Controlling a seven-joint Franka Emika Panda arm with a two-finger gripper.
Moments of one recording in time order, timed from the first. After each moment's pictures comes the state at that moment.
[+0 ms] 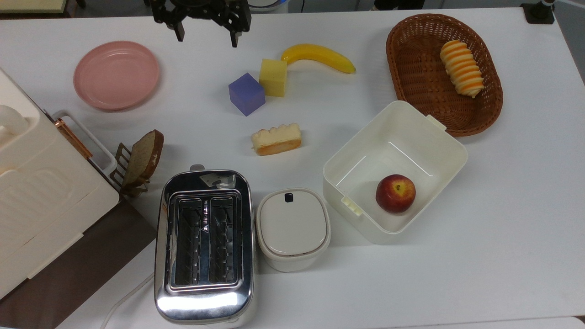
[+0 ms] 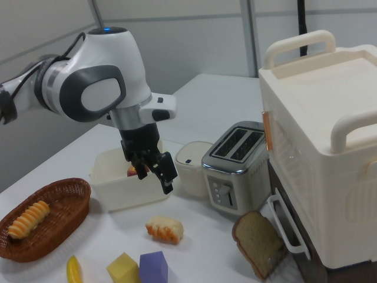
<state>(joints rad) 0.04 0.07 -0.12 -1.60 -0.01 1.64 0.02</state>
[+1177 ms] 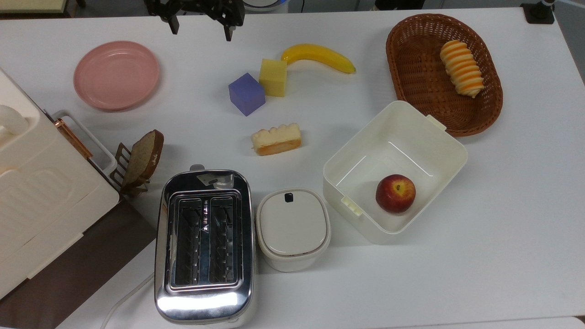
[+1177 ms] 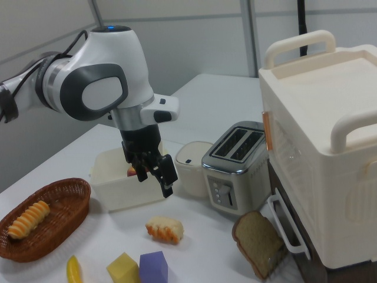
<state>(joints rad) 0.02 0.07 -0.12 -1.59 -0.01 1.60 0.03</state>
